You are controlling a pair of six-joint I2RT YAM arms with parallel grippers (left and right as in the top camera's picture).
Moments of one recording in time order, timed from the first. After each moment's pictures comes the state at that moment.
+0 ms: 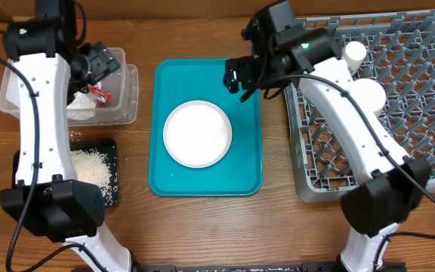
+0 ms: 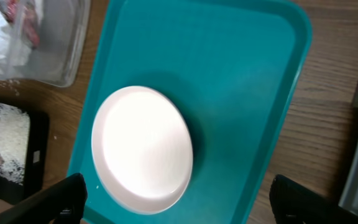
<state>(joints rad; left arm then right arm) 0.14 1.92 2.08 -1.42 -0.07 -0.58 0.44 1.99 2.00 -1.12 -0.24 0.25</state>
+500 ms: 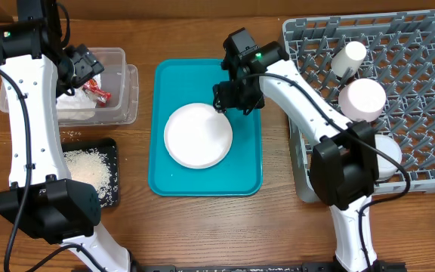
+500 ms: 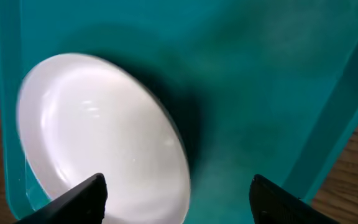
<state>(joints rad) 0.19 1.92 2.08 -1.43 -0.16 -0.54 0.50 2.24 2.00 -1.11 -0.23 0.29</state>
